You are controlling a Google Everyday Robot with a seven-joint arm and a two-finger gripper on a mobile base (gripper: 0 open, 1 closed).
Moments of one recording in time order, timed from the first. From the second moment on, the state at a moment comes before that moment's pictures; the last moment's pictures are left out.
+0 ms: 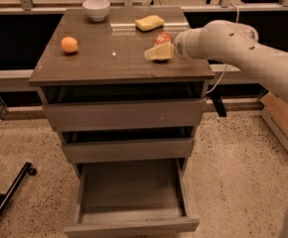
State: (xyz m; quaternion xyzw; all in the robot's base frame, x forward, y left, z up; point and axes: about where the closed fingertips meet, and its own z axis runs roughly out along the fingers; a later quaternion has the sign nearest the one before) arm 0.790 -0.109 0.875 -0.21 0.83 0.10 0.51
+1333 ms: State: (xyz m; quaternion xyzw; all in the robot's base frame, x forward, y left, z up) arm 0.860 -0.072 0.841 -0.21 0.84 0.11 0.49
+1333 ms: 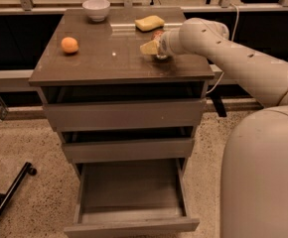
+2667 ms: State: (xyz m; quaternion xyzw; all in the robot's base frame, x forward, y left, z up) arm 0.655 -0.081 0.917 -0.34 0.79 0.14 0.49
